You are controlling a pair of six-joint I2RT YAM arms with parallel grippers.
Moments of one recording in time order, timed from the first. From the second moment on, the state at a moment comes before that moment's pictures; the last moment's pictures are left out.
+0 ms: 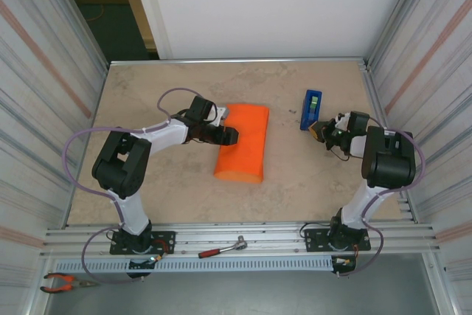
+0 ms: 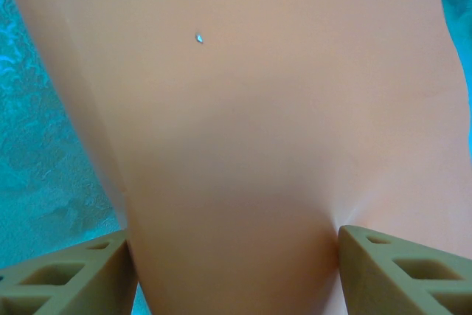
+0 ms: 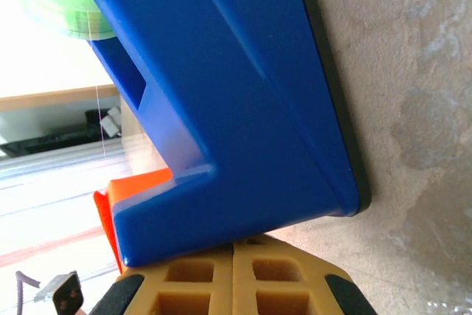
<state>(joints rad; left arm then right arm) -0.50 1.82 1.10 -0.26 0.44 -0.29 -0.21 1.81 0.68 0.38 -0.81 0.95</state>
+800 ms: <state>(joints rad) -0.52 1.82 1.10 -0.24 0.43 -0.28 -0.11 1.76 0.70 0.28 -0.74 0.96</state>
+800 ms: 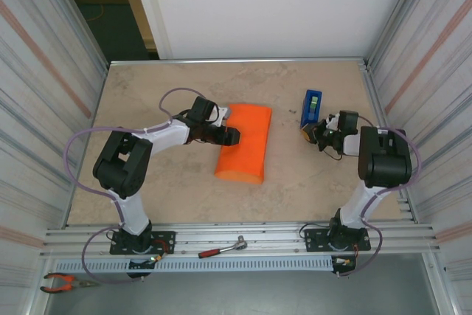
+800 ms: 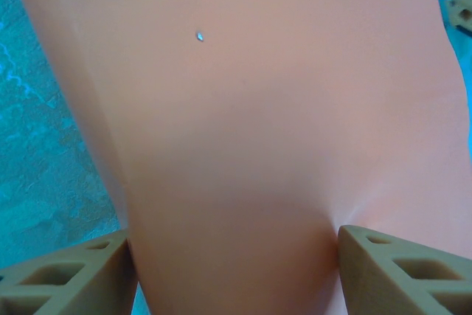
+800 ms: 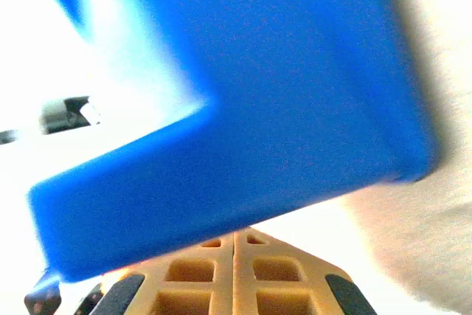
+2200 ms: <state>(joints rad) -0.52 1.82 1.10 -0.24 0.43 -0.28 0.29 1.70 1.16 -0.39 -0.78 0.51</state>
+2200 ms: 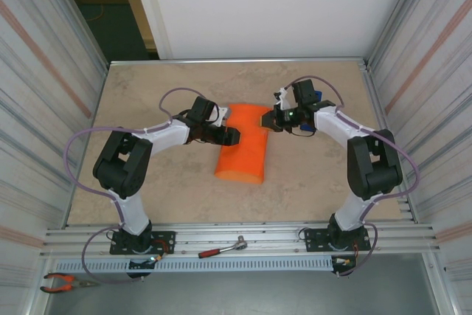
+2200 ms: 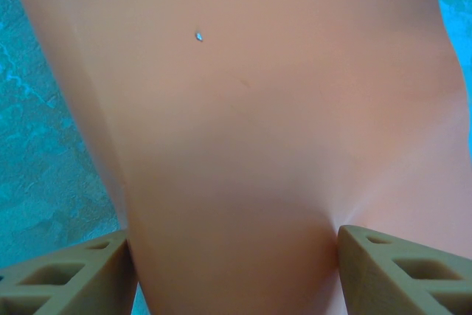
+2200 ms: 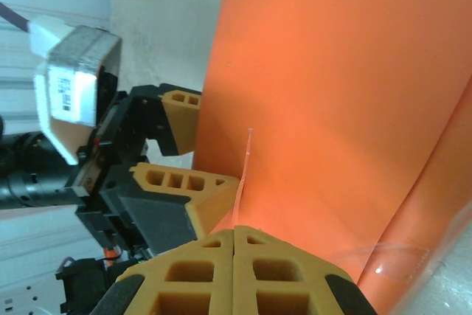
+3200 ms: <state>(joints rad) -0.53 1.82 1.10 -0.23 0.42 -0.28 0.19 1.50 1.08 -0.34 -0.78 0.51</state>
